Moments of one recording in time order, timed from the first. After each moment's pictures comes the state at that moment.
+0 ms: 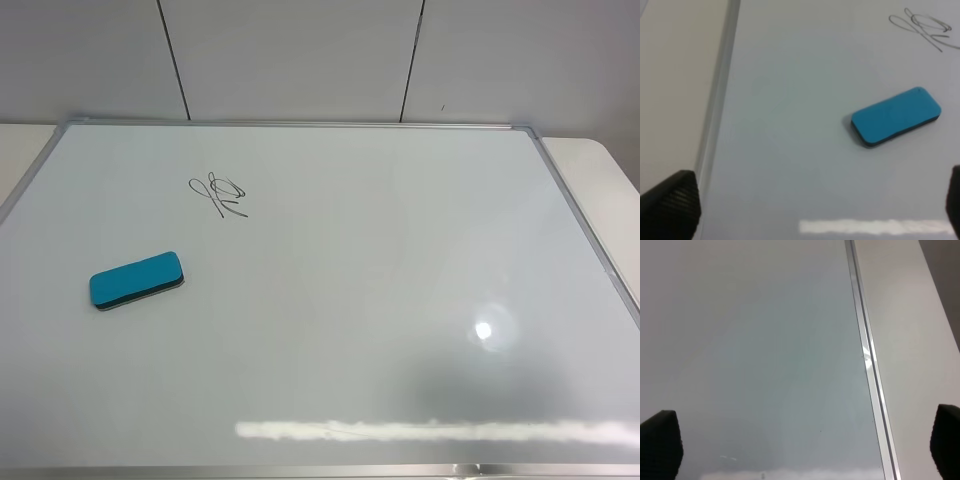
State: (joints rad) left arm -0.03 -0.01 -0.51 0.07 1.06 -0.03; right arm 0.02 0.00 -0.50 -0.01 1.07 -0.03
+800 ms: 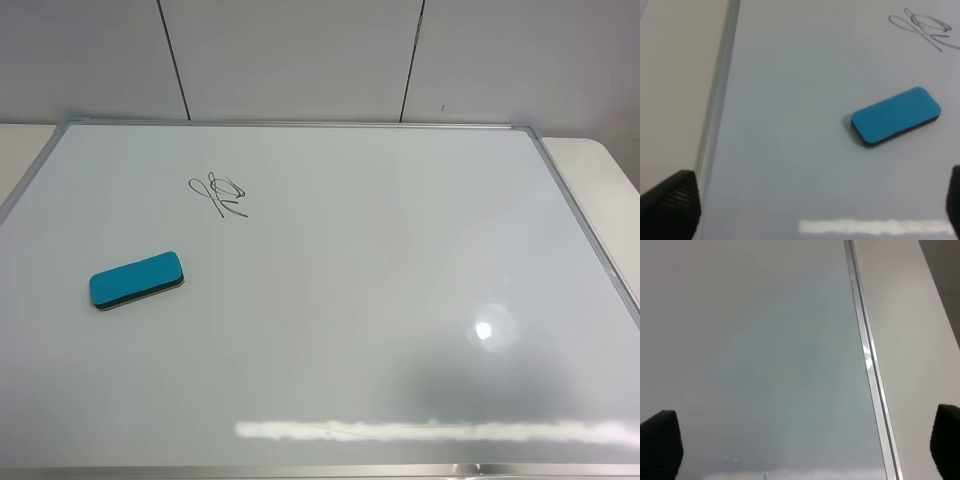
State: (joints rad) left arm -0.03 -0.01 -0.51 0.07 1.06 -0.03; right arm 0.02 0.00 -0.50 -0.01 1.07 -0.02
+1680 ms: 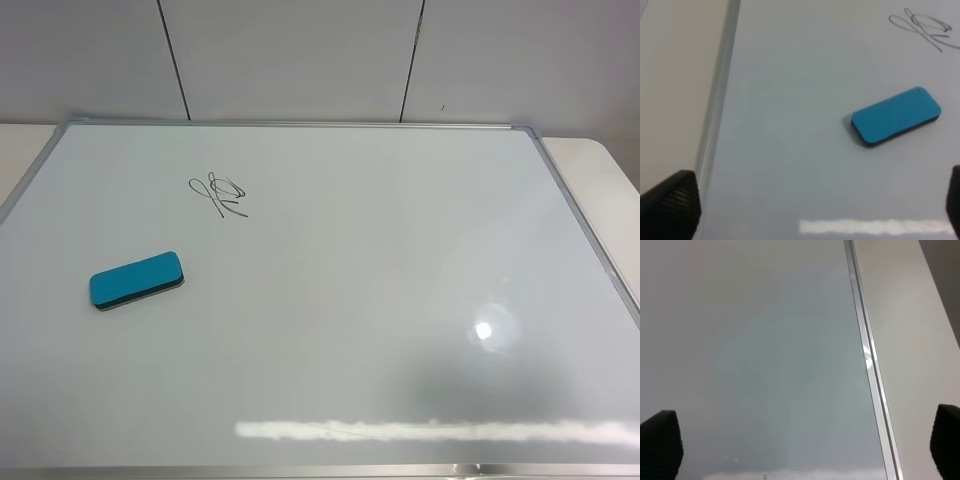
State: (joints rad) left arm -0.03 -0.01 -0.51 0.07 1.06 -0.03; right arm 0.02 0.00 -0.50 -0.01 1.07 -0.02
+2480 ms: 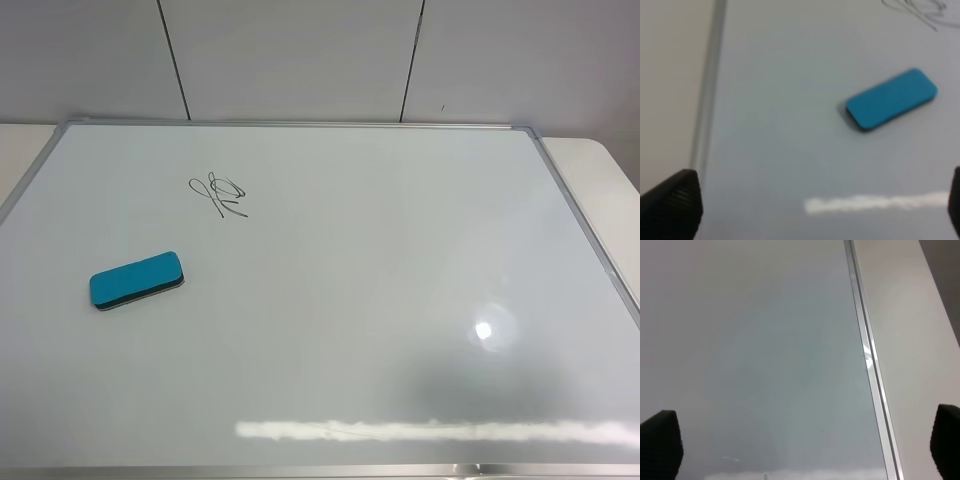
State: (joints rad) left arm -0.03 0.07 -0.51 0.02 1.06 0.07; right arm 0.02 0.00 -0.50 -0.01 1.07 -0.02
